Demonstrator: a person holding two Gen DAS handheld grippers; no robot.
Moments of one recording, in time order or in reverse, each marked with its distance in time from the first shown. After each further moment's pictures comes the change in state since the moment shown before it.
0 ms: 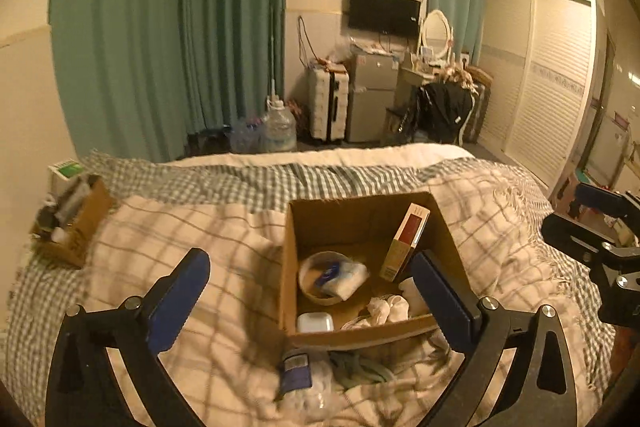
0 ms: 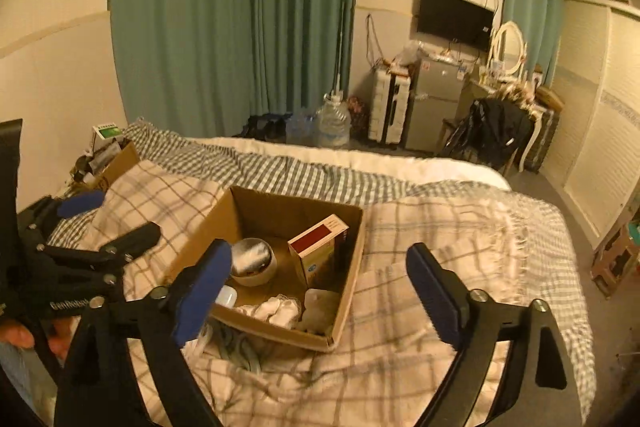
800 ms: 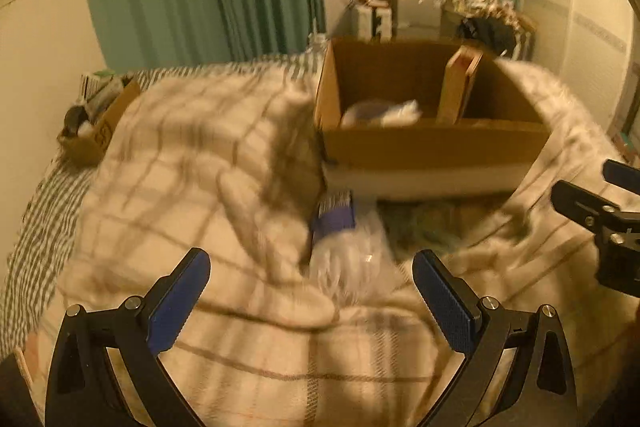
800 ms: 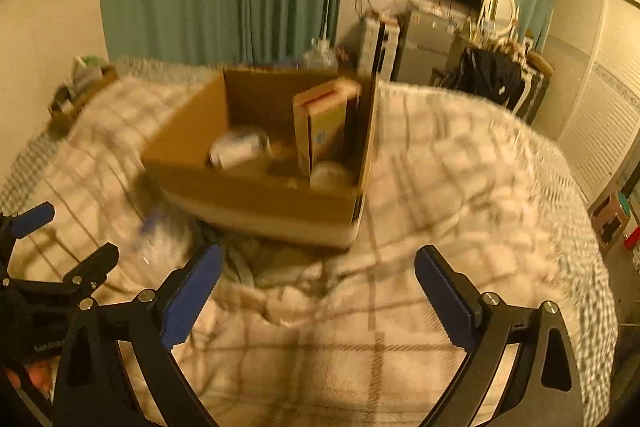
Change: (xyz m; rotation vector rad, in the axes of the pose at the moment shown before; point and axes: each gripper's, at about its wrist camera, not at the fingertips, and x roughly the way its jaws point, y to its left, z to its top) left arm 0.046 -0.005 -0.161 0.002 0.207 0.192; right arm 0.074 0.023 -0.134 0.026 0.214 -0.045
